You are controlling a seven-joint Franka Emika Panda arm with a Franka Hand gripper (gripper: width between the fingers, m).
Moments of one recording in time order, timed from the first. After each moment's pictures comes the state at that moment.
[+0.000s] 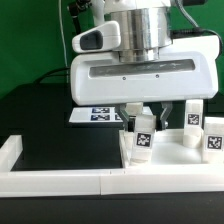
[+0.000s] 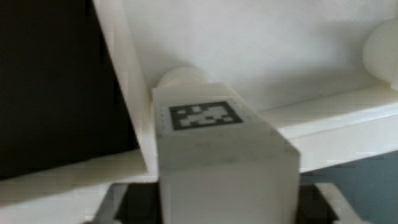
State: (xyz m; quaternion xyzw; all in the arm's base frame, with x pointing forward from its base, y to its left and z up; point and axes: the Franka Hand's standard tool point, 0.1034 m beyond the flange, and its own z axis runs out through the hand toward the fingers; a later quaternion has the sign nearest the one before) arm 0.635 0.011 0.082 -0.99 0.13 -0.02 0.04
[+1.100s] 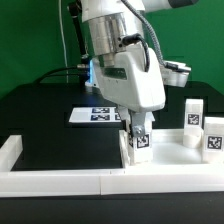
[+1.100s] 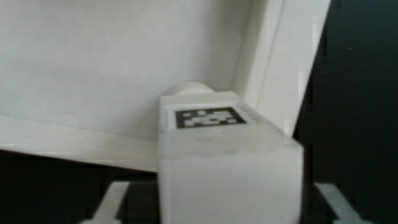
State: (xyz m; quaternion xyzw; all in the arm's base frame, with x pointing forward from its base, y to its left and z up) arm 0.627 -0.004 0.077 -0.79 0.61 -0.01 0.10
